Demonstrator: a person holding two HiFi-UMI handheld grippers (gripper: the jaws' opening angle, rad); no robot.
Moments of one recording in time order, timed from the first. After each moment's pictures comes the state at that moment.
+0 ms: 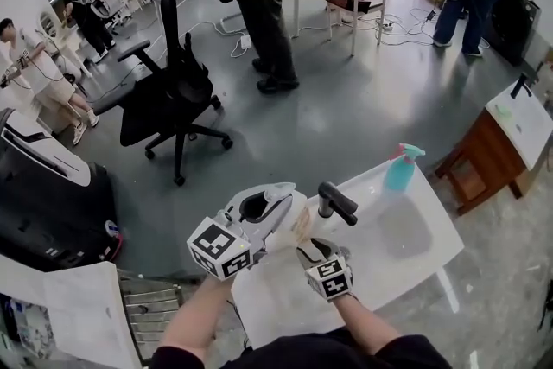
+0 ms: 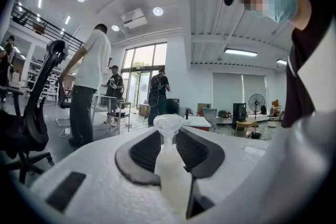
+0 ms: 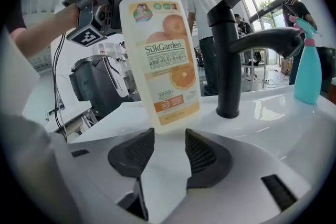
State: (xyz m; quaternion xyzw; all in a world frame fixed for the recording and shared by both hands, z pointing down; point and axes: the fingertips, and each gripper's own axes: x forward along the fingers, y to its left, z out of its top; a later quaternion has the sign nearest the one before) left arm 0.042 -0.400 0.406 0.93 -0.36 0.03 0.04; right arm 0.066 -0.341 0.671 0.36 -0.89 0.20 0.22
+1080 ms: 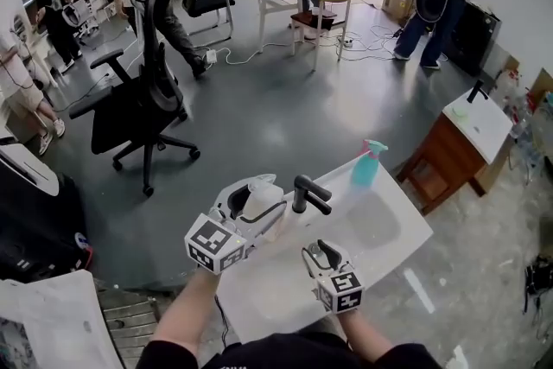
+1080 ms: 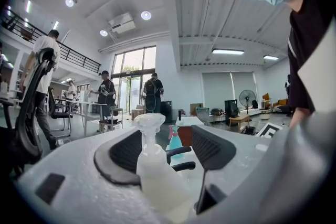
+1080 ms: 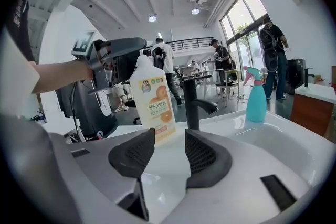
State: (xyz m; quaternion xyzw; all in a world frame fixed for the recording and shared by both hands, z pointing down) left arm 0.050 -0.367 0.404 0.95 -0.32 0.02 -0.01; right arm 0.137 -0.290 0.572 0.48 -0.85 0.16 0.13
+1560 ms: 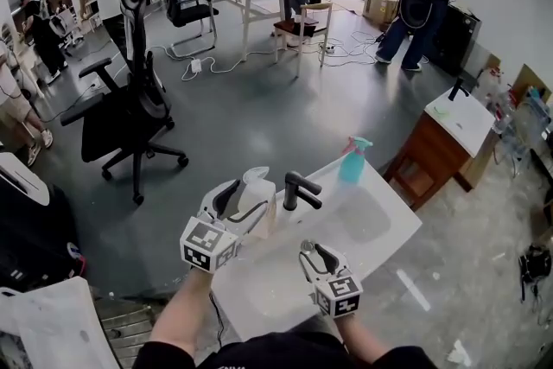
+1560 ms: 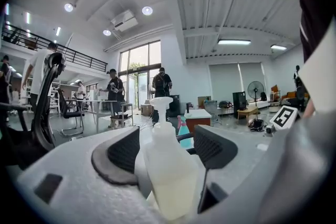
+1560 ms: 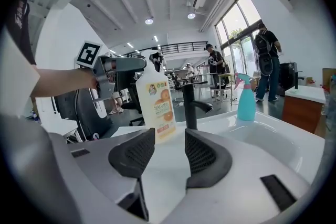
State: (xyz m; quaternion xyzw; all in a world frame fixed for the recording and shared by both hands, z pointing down) left arm 0.019 -0.359 0.427 0.93 -0.37 0.06 -0.01; right arm 0.144 -0.254 0.562 0.51 -0.84 0.15 0.12
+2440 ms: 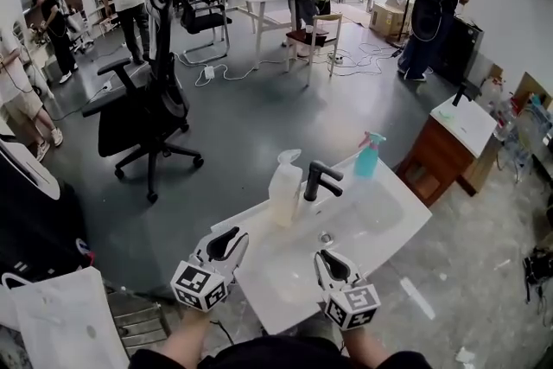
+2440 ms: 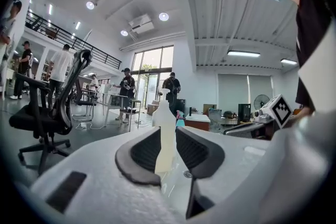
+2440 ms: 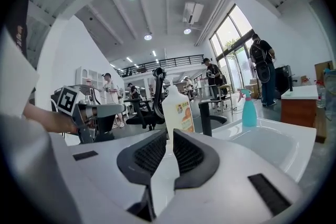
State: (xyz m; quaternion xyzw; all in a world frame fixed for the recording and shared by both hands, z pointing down) left arm -0.095 -0.228 0.470 0.91 -0.41 0.01 0.05; right arm 0.082 -0.179 0.507 0.53 -0.84 0.12 0.04
